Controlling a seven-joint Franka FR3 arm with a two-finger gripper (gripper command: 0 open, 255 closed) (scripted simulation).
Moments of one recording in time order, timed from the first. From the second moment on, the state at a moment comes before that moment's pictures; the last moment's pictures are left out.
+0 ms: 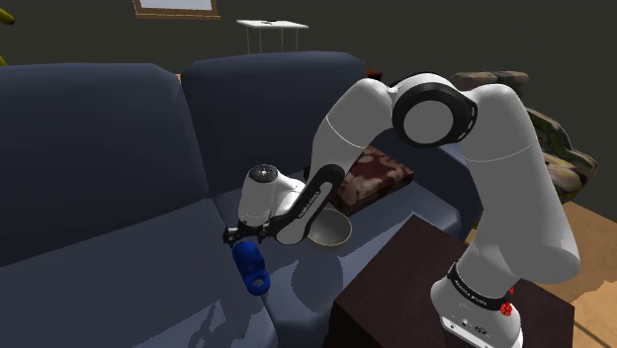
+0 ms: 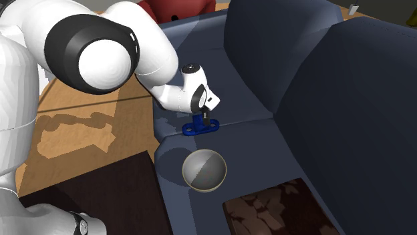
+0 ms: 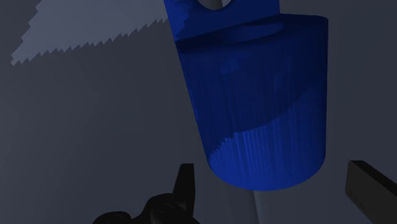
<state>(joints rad) 0.37 0.68 0.11 -1.98 -0.40 2.90 1.22</state>
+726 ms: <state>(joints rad) 0.37 0.68 0.11 -1.98 -0.40 2.90 1.22</state>
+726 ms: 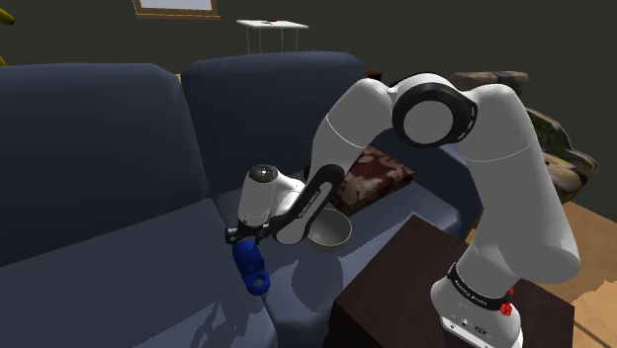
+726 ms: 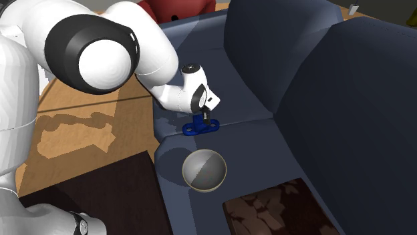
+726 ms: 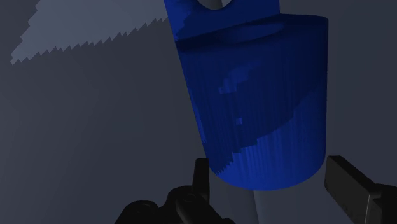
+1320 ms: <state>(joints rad) 0.33 0.59 0.15 -2.01 -0.38 2.85 1.20</state>
